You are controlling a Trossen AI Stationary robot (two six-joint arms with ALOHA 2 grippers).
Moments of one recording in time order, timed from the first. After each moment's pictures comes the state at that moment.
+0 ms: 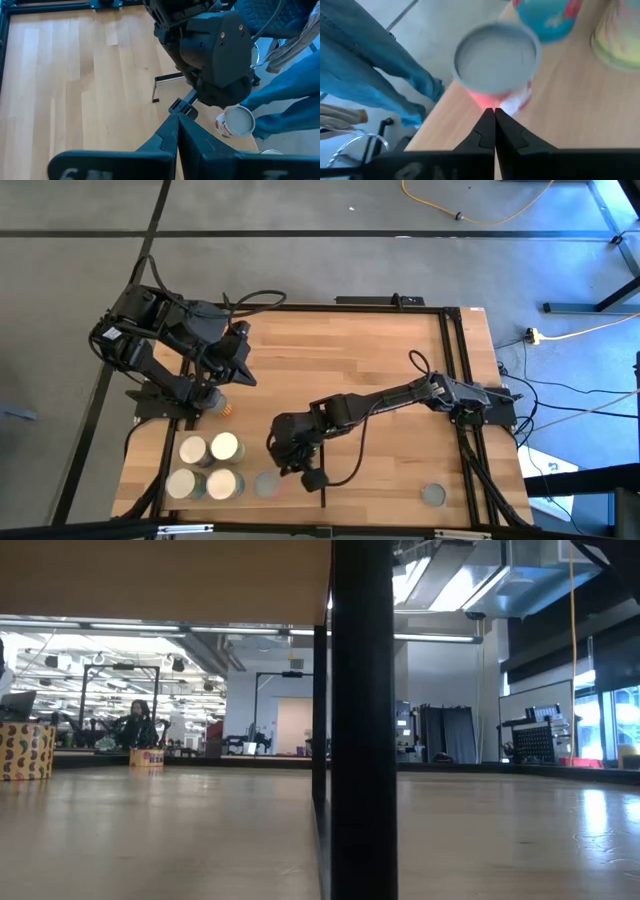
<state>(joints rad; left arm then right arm) -0.18 1.52 2.32 -1.57 0.09 -0.07 0.29 2.33 2.33 -0.79 -0.40 -0.08</state>
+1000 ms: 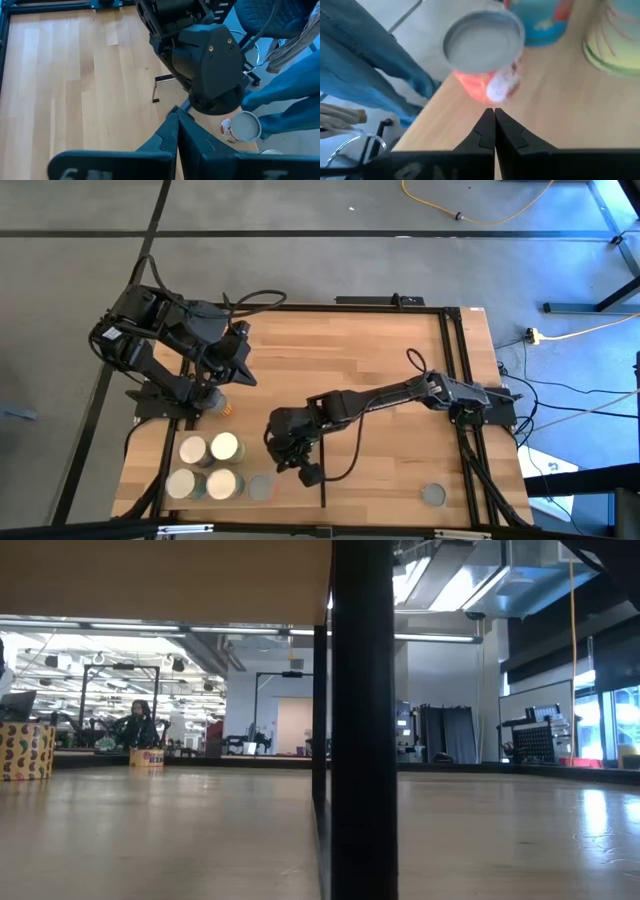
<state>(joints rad) -0.18 1.52 2.32 -1.57 0.09 -0.07 0.27 2.34 2.33 -0.76 -0.44 -0.11</state>
